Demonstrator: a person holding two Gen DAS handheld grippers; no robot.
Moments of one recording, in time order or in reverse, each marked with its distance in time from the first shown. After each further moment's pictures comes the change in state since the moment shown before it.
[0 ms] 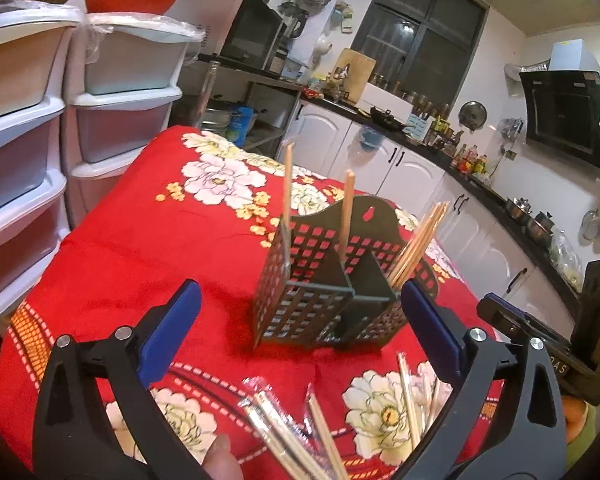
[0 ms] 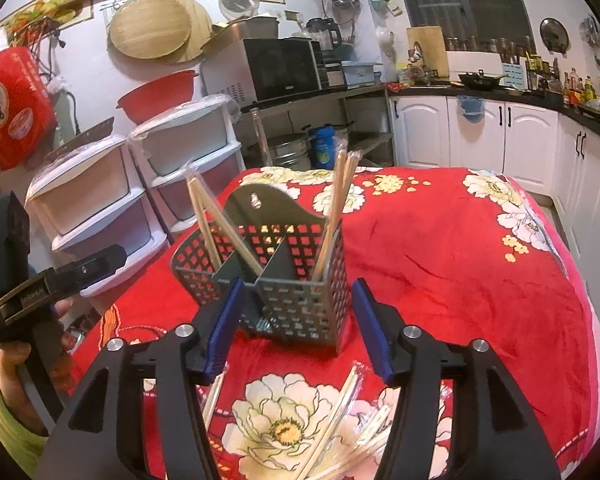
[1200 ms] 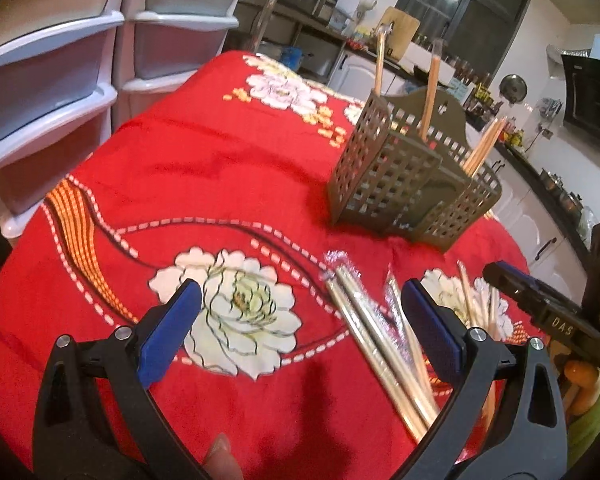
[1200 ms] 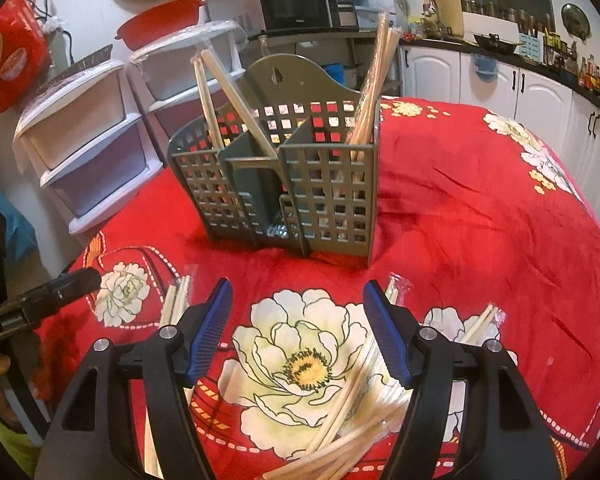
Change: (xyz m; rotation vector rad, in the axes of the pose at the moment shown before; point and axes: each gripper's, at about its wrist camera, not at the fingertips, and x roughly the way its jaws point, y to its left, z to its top) left arm -0.011 0.050 -0.085 -0.078 0.182 0.110; right arm 0.045 0.023 -0.065 -0.040 0.208 -0.021
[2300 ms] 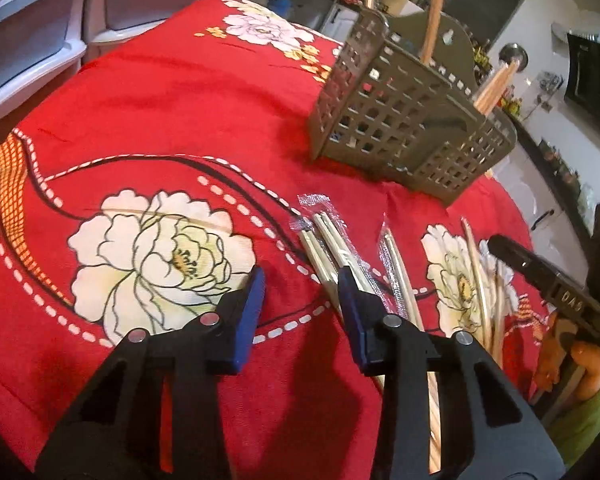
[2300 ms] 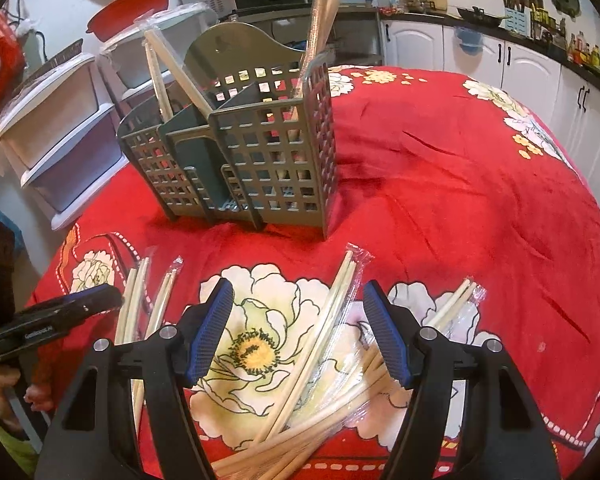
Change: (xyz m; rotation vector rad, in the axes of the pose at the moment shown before) left arm 0.045 -0.014 -0.015 0.013 0.167 -0.036; right arm 0.015 -0.035 -0.007 0.045 0.084 -0.034
